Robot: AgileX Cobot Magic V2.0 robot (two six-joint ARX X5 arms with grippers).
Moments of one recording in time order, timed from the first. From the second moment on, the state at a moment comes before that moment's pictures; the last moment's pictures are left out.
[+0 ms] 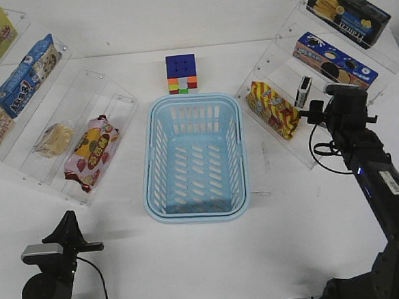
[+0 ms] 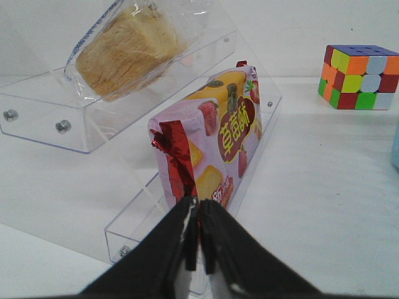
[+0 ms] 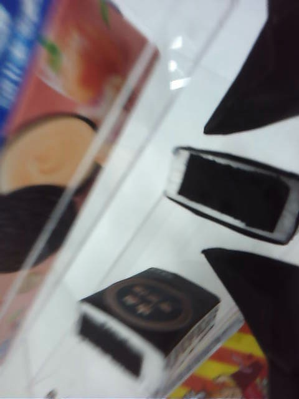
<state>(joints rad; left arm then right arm) -0.07 0.01 0.03 0.06 -0.06 -0.02 -0.11 1.53 1.16 -0.24 0.15 0.11</state>
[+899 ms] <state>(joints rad) -0.07 0.01 0.03 0.06 -0.06 -0.02 0.37 1.29 1.18 -0.27 -0.38 0.09</state>
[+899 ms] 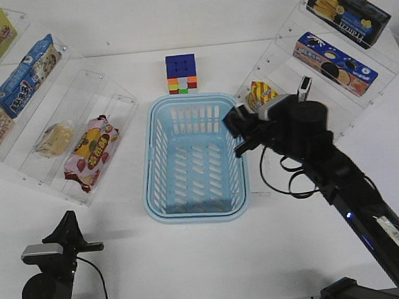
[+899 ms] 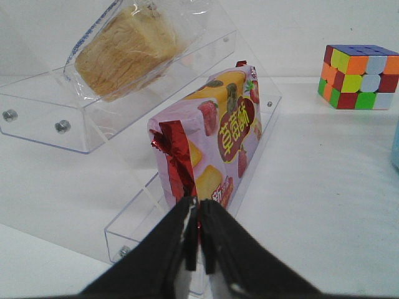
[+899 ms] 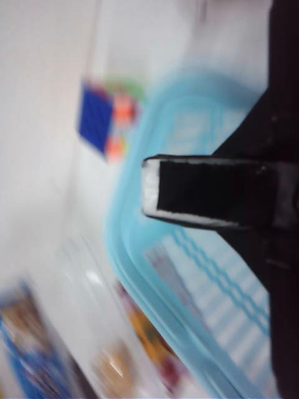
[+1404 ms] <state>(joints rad) -0.07 0.01 0.03 0.07 -0.06 -0.19 0.40 1.26 1.18 -0.31 -0.23 0.01</state>
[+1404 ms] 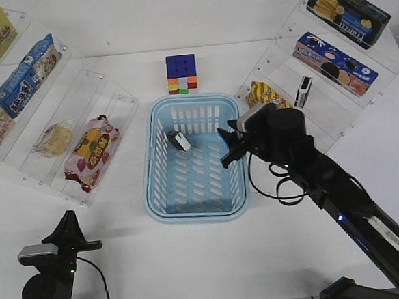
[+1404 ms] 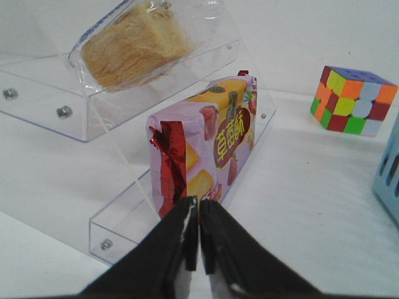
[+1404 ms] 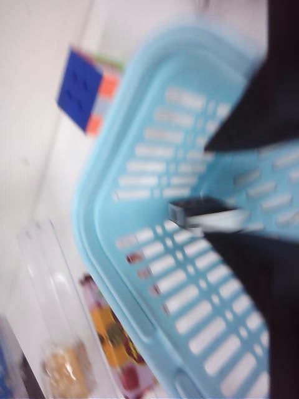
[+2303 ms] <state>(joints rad) -0.07 0.82 0.84 -0.23 -0.11 0.18 0.21 0.67 0.50 0.15 -0.10 0.04</state>
